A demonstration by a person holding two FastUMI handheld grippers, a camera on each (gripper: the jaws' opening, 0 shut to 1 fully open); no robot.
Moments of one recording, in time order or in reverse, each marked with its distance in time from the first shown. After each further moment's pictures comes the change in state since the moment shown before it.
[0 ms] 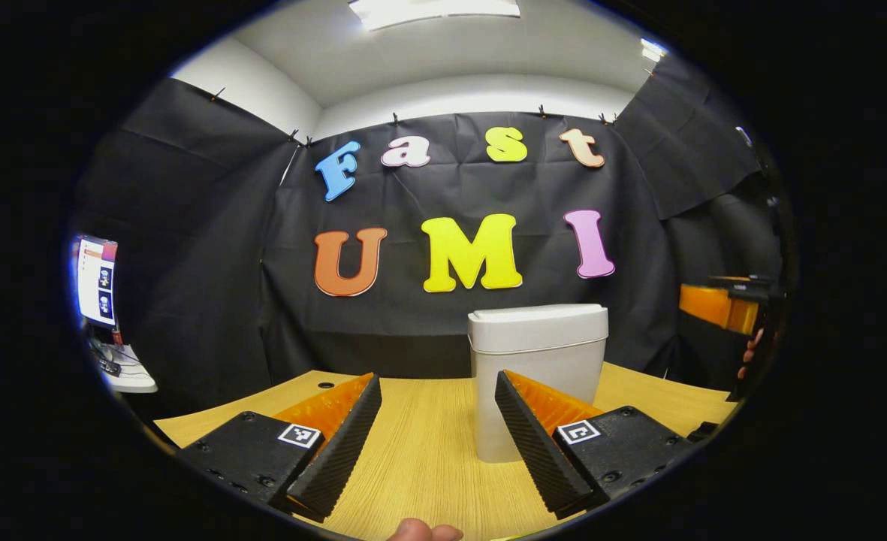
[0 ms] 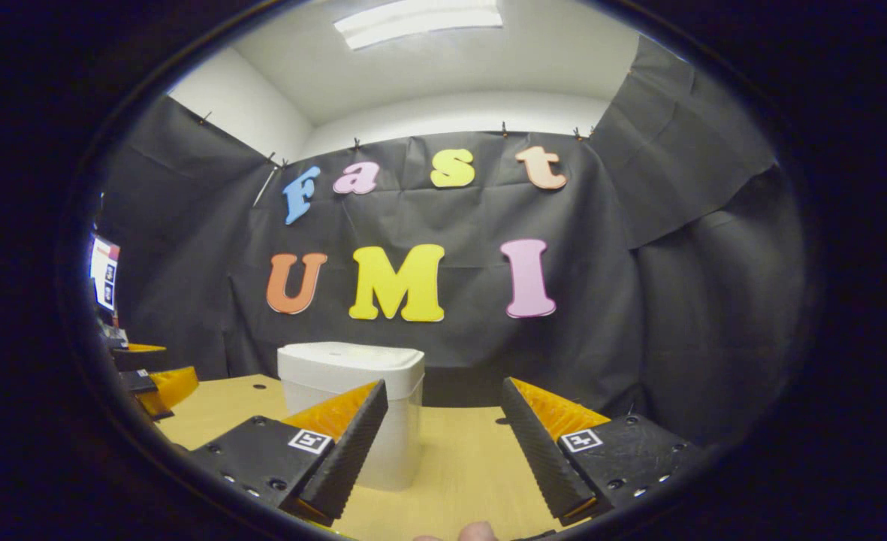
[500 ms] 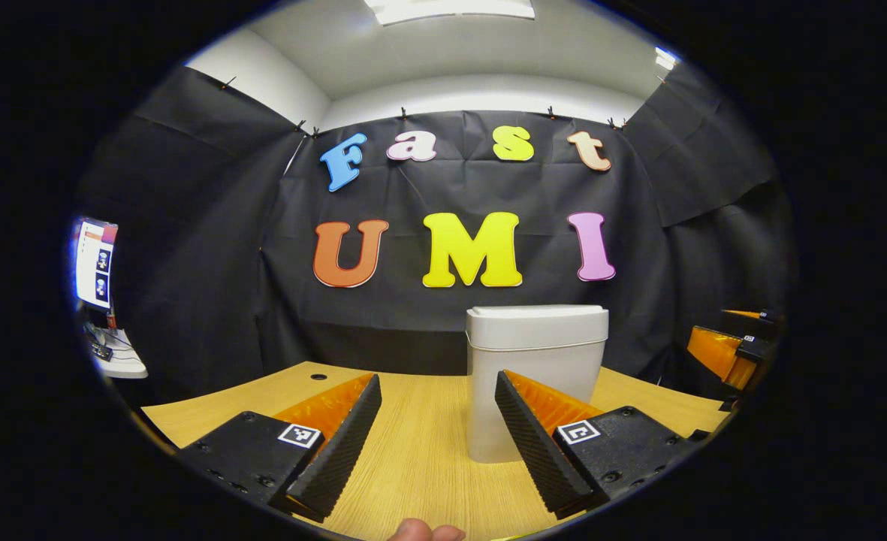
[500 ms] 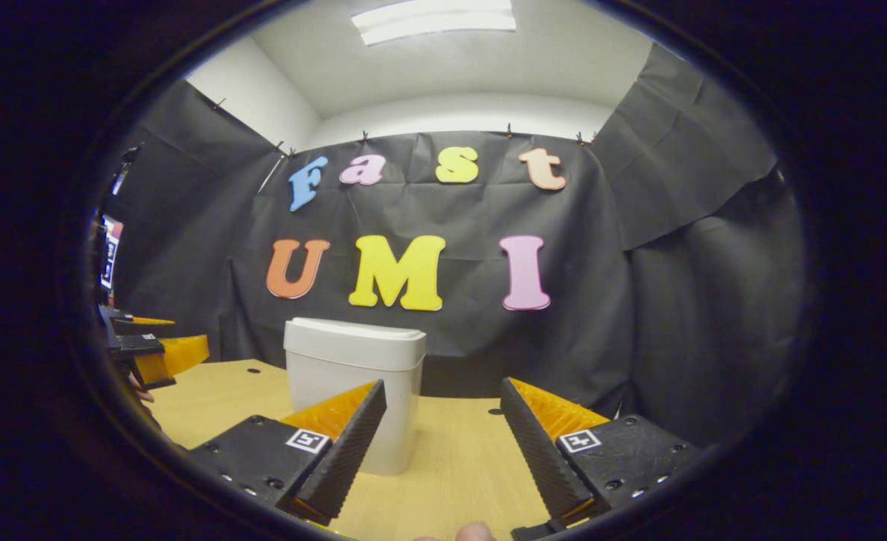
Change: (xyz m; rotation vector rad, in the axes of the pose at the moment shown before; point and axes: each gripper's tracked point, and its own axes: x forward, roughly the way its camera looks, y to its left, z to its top) left arm 0.004 -0.001 -0.012 -0.051 0.027 -0.006; right arm -0.015 0.021 -0.022 -0.061 0.009 0.010
